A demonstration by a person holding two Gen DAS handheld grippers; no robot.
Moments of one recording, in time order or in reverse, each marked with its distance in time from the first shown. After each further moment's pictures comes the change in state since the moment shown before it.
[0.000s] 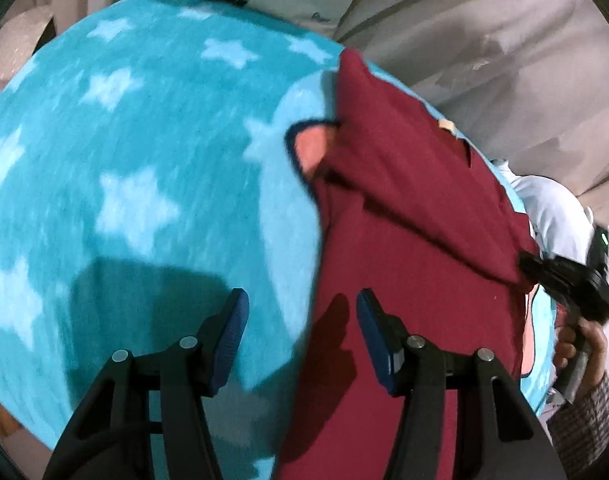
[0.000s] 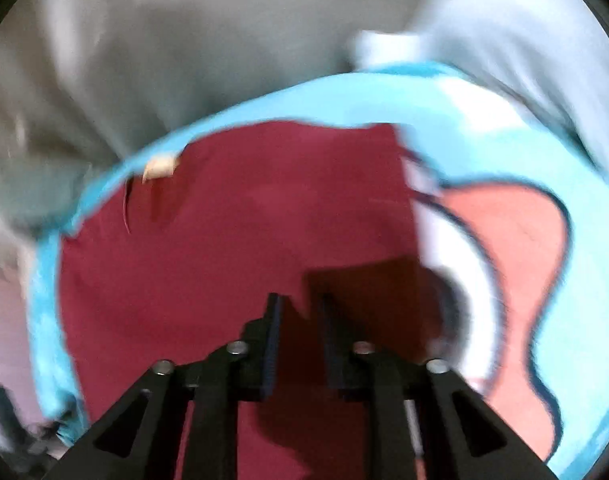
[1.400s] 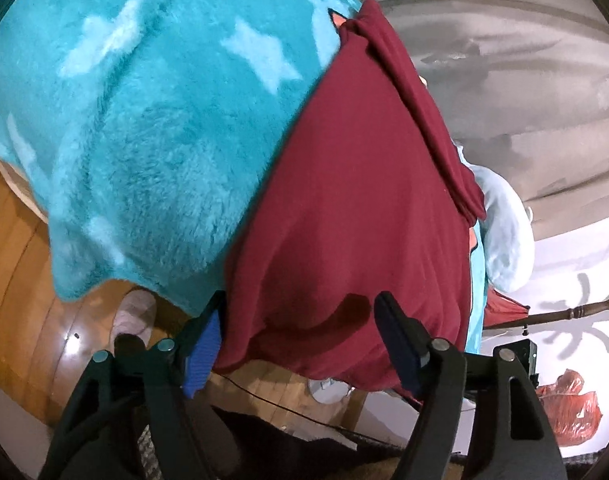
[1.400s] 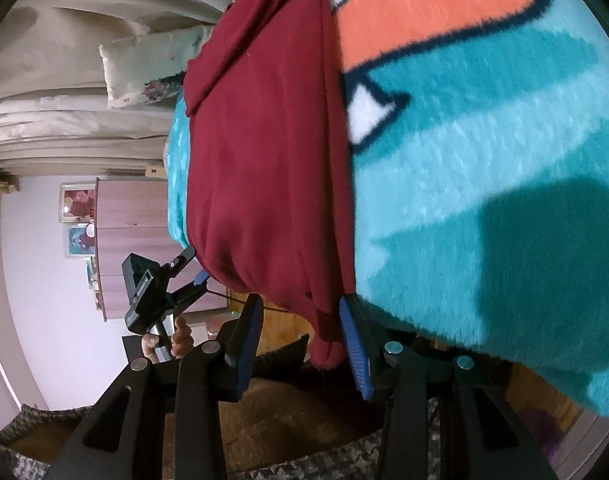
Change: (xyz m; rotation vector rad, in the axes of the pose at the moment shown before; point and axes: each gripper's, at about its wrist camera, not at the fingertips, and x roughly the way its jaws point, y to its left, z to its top) left arm -0.021 0.030 -0.173 -0.259 0.031 -0.279; right arm -0.048 -0.093 -0.210 -0.024 0.469 0.556
